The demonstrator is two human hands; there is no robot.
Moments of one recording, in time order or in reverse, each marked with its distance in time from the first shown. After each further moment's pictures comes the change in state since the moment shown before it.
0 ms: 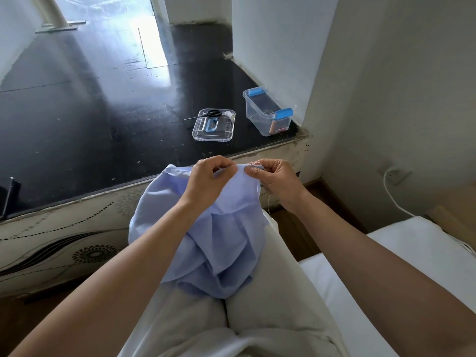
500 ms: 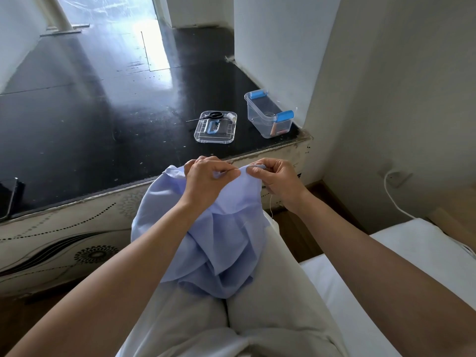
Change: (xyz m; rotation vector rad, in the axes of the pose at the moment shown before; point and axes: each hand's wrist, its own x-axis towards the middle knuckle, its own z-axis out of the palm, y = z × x) left_hand -0.005 0.004 -0.008 0.104 0.086 0.015; right_hand 0.001 -0.002 0.000 -0.059 -0.004 -0.046
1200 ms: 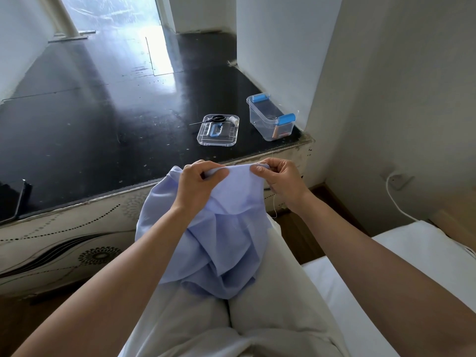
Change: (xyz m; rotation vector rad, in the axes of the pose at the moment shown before) left_hand -0.007 -0.013 -0.011 -0.216 0.051 -0.128; right_hand -0.004 -0.005 0.000 -0.011 0.052 -0.020
